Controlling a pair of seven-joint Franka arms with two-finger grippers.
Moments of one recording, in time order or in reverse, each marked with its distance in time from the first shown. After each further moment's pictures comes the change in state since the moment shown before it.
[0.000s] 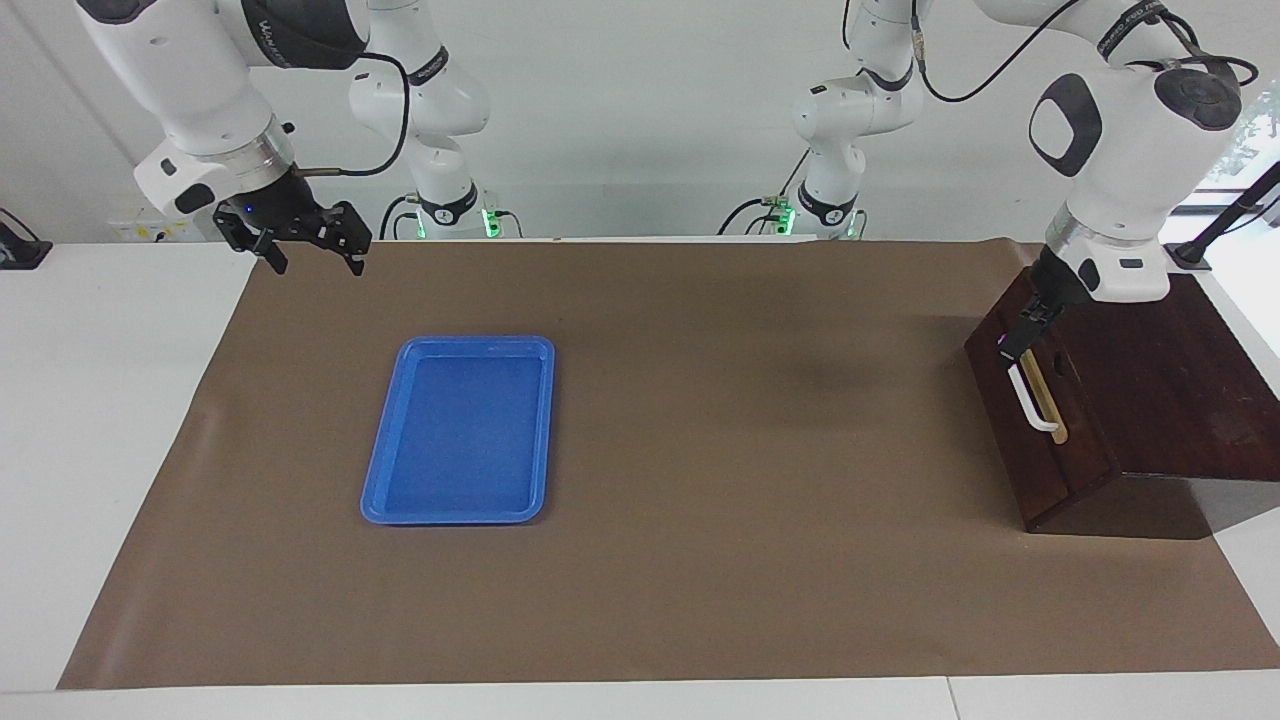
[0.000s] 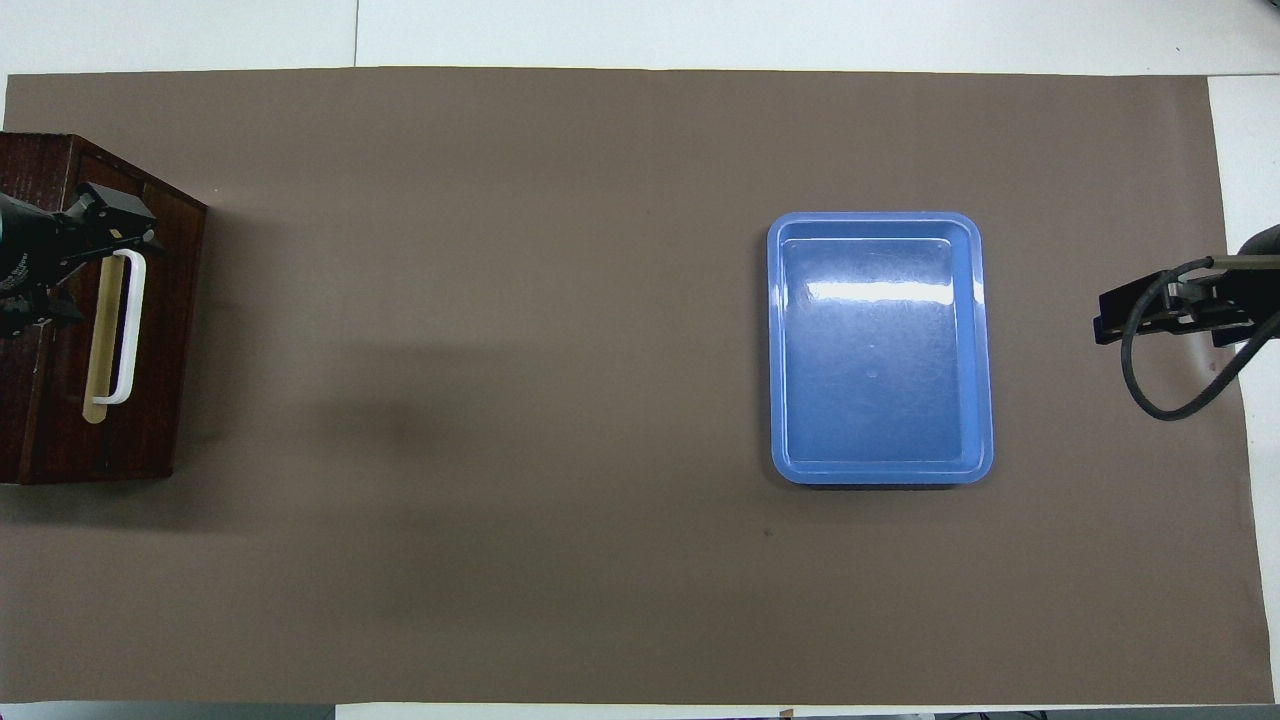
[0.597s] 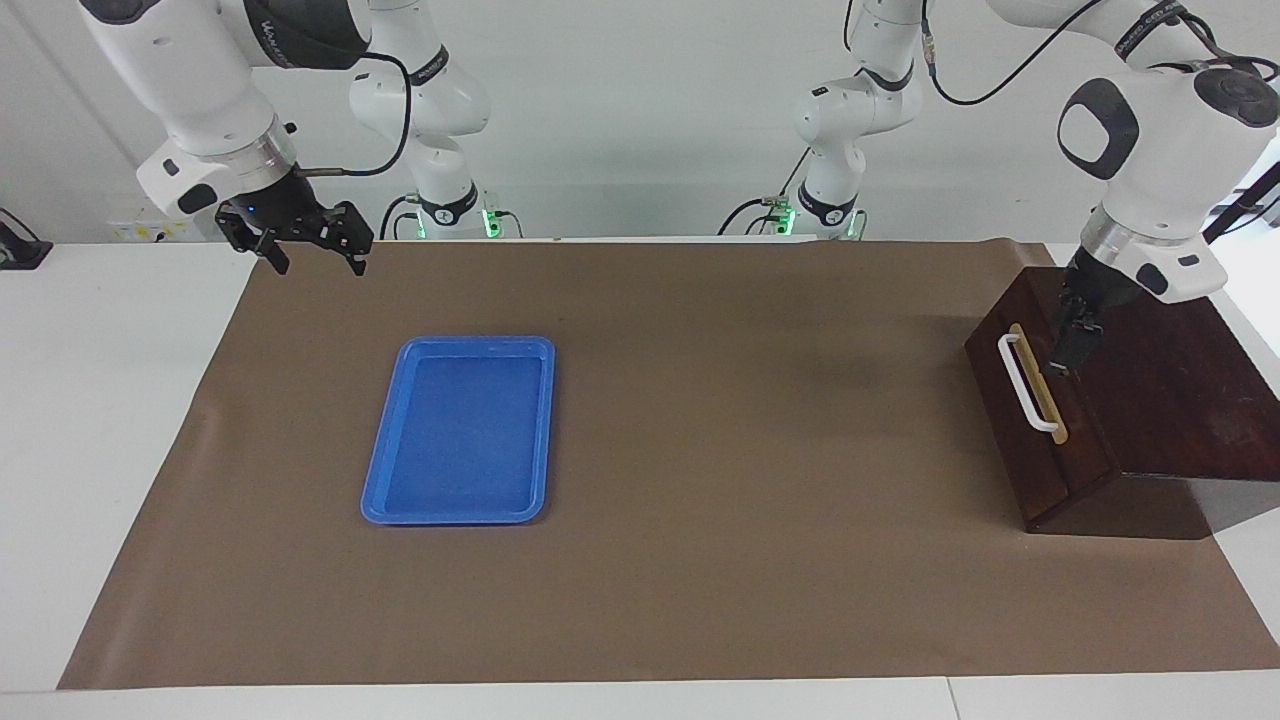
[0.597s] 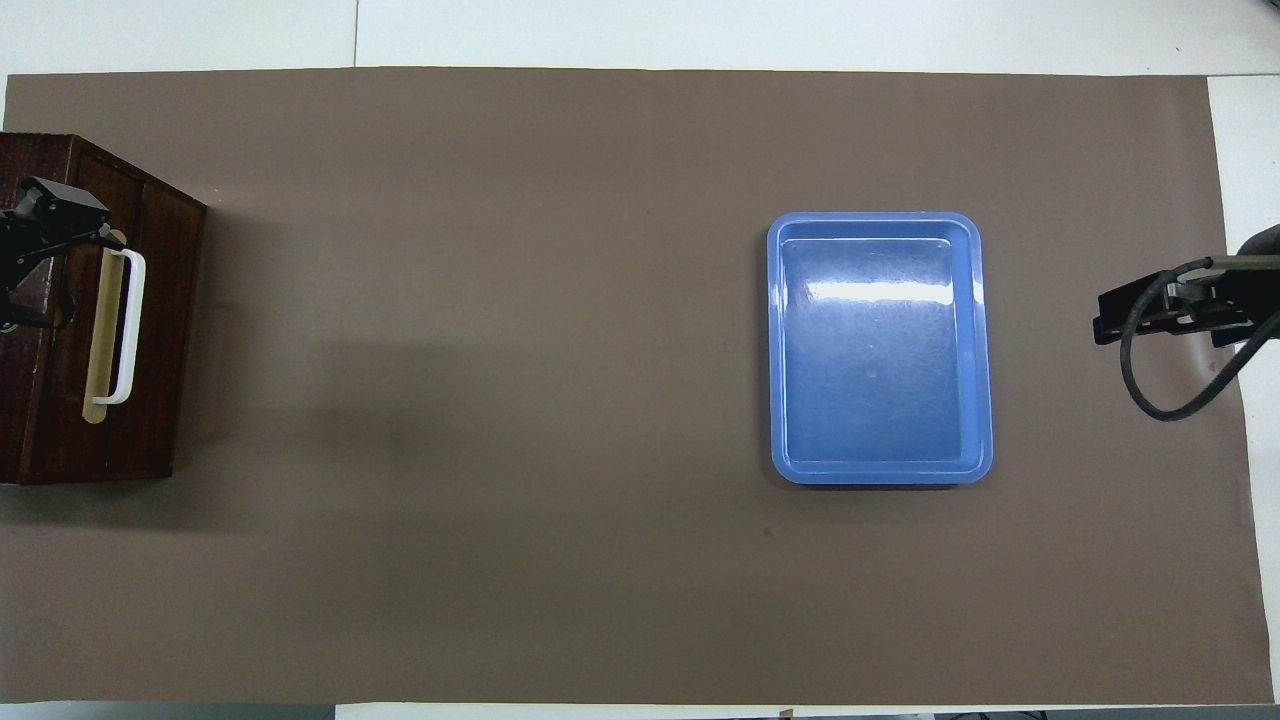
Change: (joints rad) left arm 0.051 0.000 0.002 0.005 0.002 0.007 -0.104; right arm 0.000 0.000 0.000 0.000 0.000 -0.001 0.000
